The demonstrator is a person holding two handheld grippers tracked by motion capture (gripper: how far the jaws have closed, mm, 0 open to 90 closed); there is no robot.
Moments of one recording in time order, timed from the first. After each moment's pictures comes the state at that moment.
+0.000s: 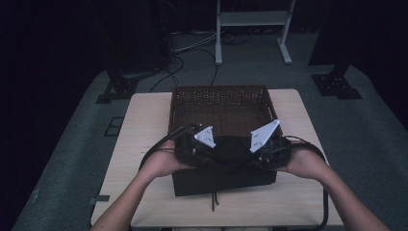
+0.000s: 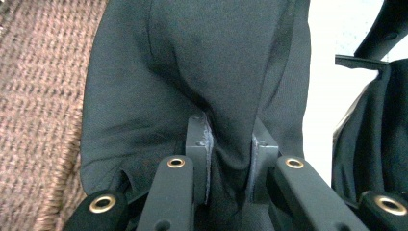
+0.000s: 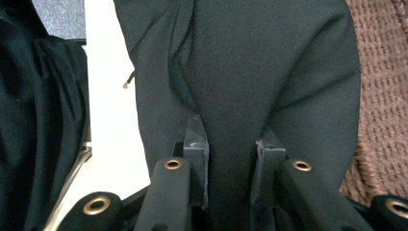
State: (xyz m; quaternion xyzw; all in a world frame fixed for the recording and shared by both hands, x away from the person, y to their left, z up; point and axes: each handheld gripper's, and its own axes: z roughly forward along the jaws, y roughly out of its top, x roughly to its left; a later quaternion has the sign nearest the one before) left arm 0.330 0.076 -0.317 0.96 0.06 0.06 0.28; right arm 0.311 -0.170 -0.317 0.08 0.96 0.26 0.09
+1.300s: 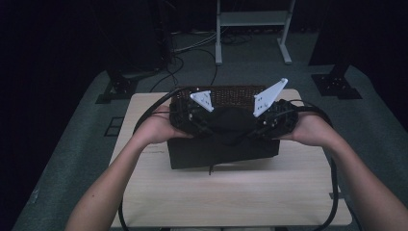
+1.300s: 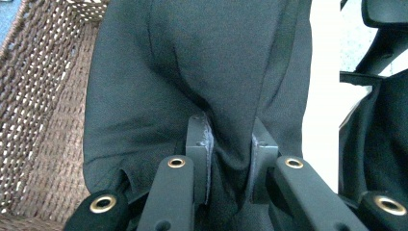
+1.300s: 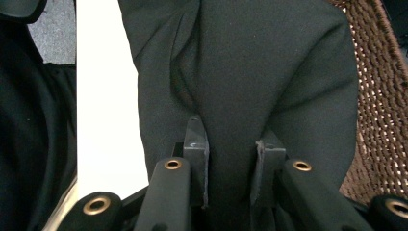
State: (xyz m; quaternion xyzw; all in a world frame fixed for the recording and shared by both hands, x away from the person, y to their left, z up) left arm 0.368 0.077 -0.236 0.96 0.05 0.07 0.28; right arm 0.345 -0.172 -0.237 0.07 0.95 0.28 0.11
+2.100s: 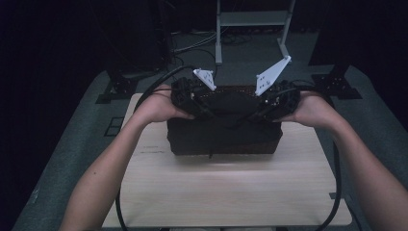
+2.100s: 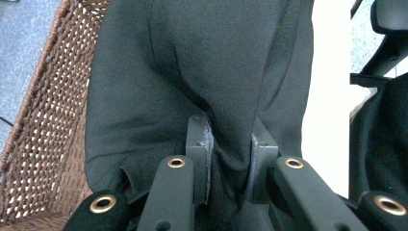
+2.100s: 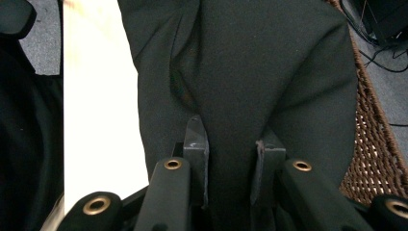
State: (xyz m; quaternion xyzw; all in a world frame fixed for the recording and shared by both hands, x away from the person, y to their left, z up) left arm 0.399 0.070 -0.203 0.96 0.05 0.07 0.26; right arm 0.373 -0.177 -0.208 0.08 0.95 0.29 0.11
